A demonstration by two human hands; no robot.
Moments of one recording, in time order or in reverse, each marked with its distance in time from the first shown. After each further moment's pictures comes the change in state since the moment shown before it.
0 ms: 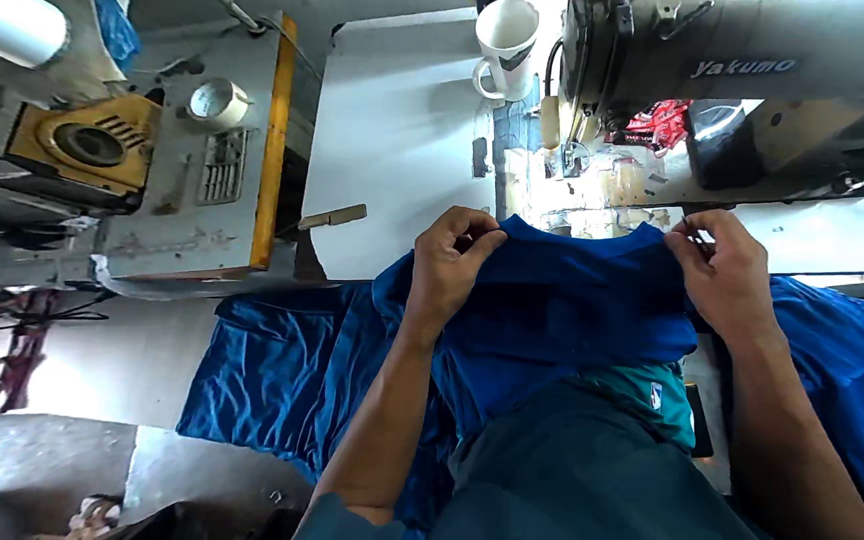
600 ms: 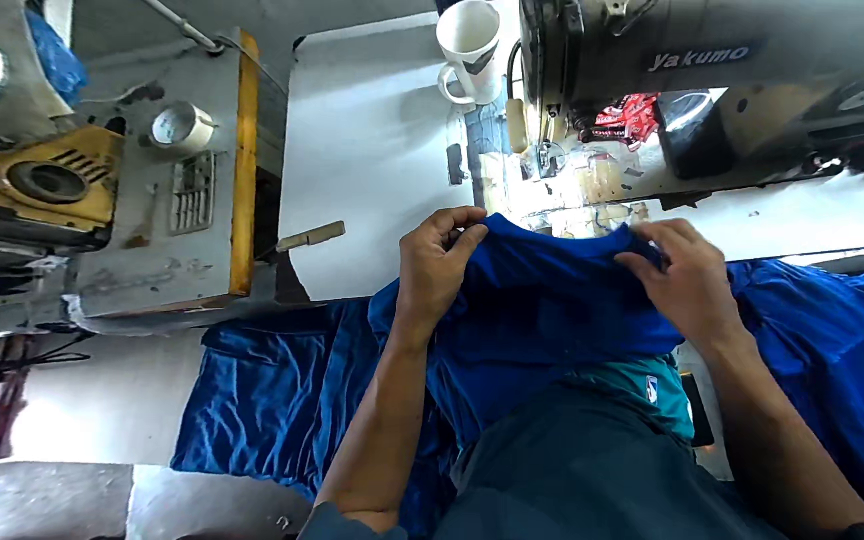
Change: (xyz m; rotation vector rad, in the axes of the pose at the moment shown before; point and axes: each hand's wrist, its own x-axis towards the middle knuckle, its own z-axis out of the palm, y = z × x) left_hand 0.012 0.002 0.006 0.018 -0.015 -0.066; right_hand -0.013 -0.010 0.010 -0.018 -0.016 -0.031
